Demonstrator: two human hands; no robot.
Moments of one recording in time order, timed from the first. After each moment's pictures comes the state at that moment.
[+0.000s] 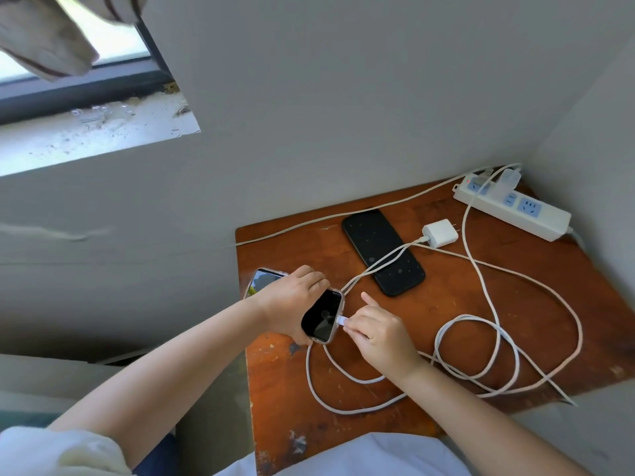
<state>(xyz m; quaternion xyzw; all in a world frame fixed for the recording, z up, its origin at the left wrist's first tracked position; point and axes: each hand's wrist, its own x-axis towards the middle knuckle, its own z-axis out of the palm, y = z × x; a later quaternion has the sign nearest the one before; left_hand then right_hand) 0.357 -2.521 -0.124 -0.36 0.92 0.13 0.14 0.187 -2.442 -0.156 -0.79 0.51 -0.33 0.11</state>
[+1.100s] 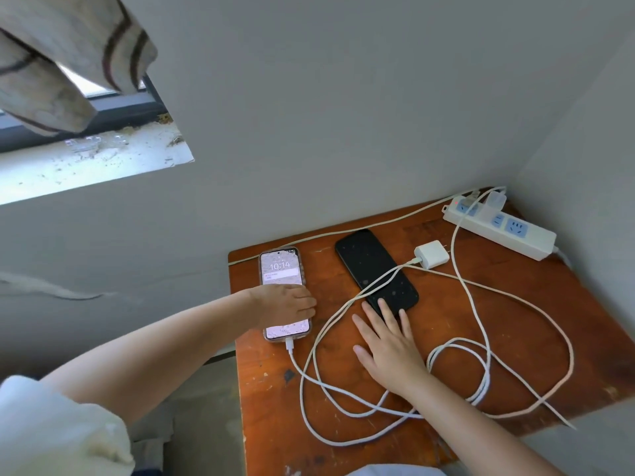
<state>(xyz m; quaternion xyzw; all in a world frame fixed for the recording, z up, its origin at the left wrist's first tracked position) 0.363 -2.568 -0.128 -0.13 0.93 -0.01 0.36 0.158 -2.457 -0.199 -0.76 0.63 0.01 0.15</state>
